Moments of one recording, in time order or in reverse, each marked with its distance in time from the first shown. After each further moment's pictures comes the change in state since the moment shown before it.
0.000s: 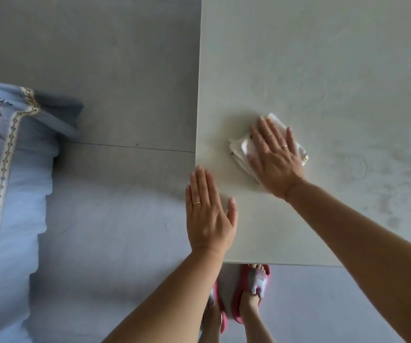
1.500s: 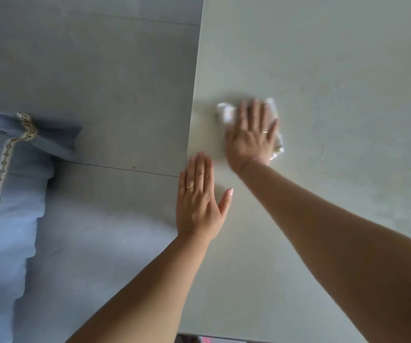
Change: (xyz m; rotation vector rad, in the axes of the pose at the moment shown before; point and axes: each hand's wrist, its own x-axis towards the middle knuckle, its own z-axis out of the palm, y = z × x) left_hand 0.143 0.021 -0.013 0.066 0.048 0.099; right_hand 0.171 -0.016 -0.013 0.147 -0.015 0.315
